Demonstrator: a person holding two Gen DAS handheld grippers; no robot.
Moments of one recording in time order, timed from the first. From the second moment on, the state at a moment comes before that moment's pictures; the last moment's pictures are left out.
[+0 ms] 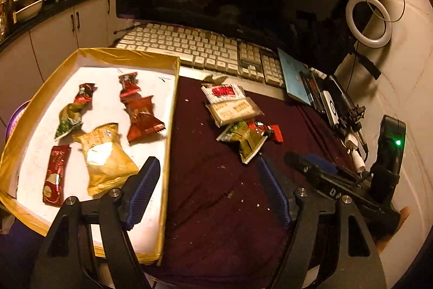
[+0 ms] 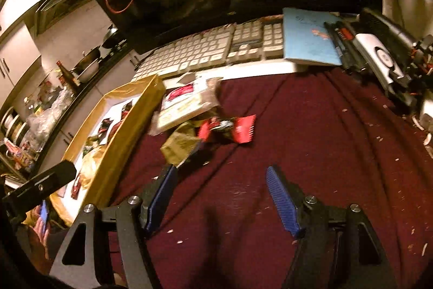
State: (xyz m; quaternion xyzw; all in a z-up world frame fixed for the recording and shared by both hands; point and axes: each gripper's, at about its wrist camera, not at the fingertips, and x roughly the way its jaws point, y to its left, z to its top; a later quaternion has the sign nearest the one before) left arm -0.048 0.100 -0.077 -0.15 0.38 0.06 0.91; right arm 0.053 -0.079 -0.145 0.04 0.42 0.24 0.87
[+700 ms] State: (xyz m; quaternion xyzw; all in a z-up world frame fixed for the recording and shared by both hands) left arm -0.031 0.080 -0.084 -0.13 0.40 0.06 0.90; right arm 0.071 -0.081 -0.147 0.08 0.41 0.27 0.87
